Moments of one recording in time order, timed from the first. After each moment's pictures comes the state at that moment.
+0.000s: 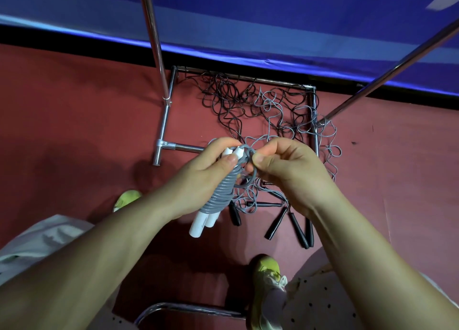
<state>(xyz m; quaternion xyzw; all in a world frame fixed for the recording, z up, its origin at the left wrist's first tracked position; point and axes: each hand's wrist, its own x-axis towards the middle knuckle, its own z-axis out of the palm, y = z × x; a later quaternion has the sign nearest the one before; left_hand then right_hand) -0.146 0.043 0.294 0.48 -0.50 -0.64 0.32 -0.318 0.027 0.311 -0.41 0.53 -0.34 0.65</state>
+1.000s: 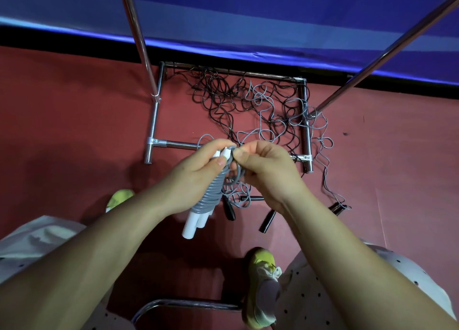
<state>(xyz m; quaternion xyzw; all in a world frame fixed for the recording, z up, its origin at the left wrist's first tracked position) -0.152 0.043 0.282 0.48 -0.56 -0.62 0.28 -0.308 0.033 0.293 -0.32 0.55 -0.36 0.68</state>
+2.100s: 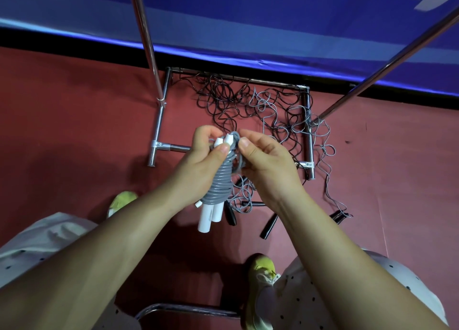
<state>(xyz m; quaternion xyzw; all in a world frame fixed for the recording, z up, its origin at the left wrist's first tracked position) -0.160 0.032 0.281 0.51 -0.51 -0.58 0.38 -0.299 0.023 0.291 -0.29 0.54 -0.43 0.66</state>
